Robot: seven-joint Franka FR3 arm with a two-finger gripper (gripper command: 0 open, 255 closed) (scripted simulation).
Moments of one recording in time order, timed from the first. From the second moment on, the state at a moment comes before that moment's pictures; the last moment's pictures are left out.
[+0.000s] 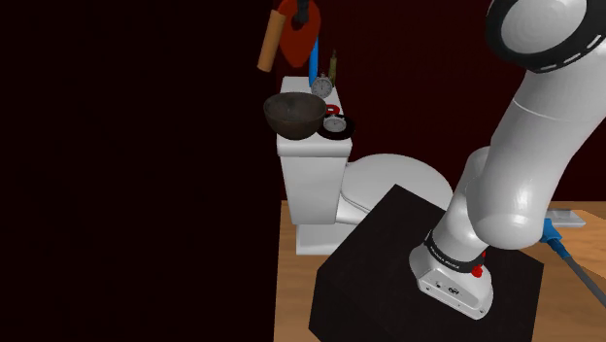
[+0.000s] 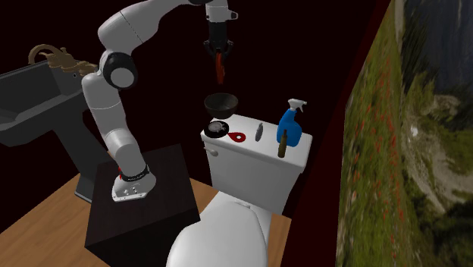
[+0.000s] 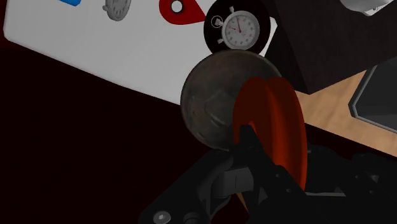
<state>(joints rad) 0.33 0.08 -0.17 -1.11 -0.06 1.15 -0.97</state>
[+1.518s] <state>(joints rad) 0.35 -0.09 -0.16 -1.58 -0.08 1.46 -0.94</state>
